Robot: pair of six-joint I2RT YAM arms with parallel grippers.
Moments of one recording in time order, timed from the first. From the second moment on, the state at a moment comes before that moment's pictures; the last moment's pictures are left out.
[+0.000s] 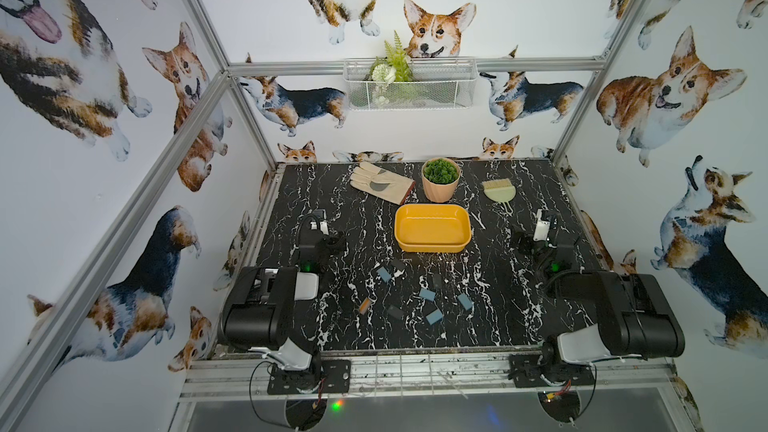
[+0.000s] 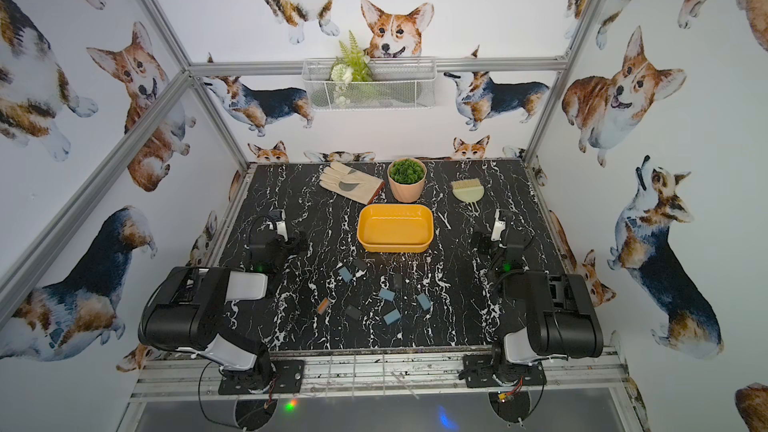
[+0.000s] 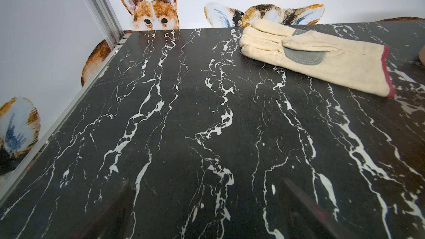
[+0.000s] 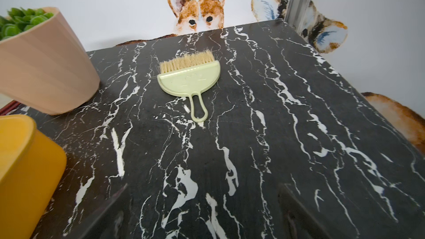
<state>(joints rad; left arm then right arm) -0.07 1.57 0.39 0.80 -0.12 0.00 -0.04 1.45 0.32 0.74 -0.05 0.10</state>
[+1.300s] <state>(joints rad) 0.02 1.19 1.07 -0.25 -0.05 -0.41 0.47 0.96 0.79 -0.40 0.00 0.37</state>
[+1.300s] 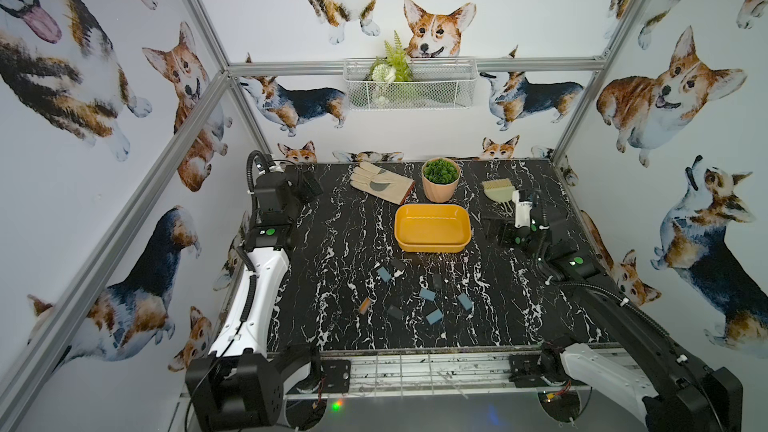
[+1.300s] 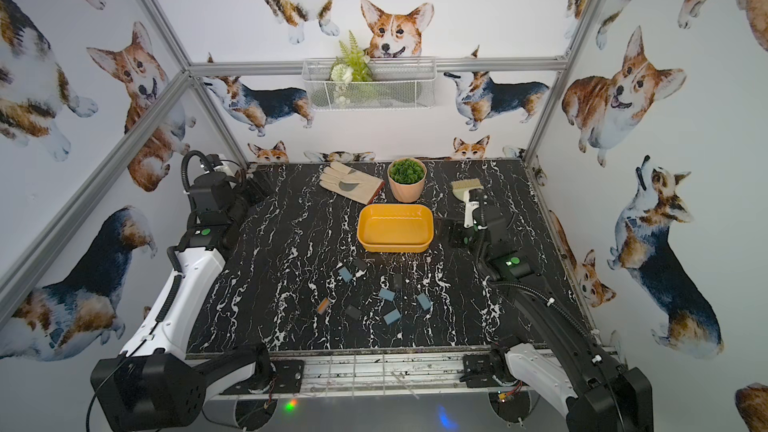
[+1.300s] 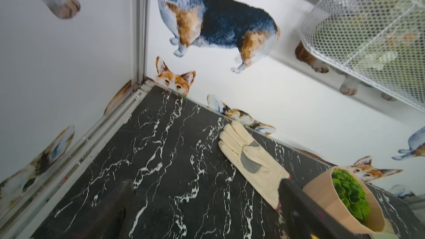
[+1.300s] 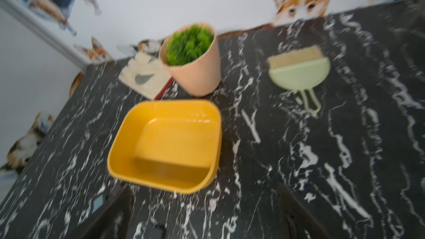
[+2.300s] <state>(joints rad) -0.35 1.32 1.16 -0.58 -0.29 -0.34 0.98 1.42 0.78 -0.77 0.12 0.56</state>
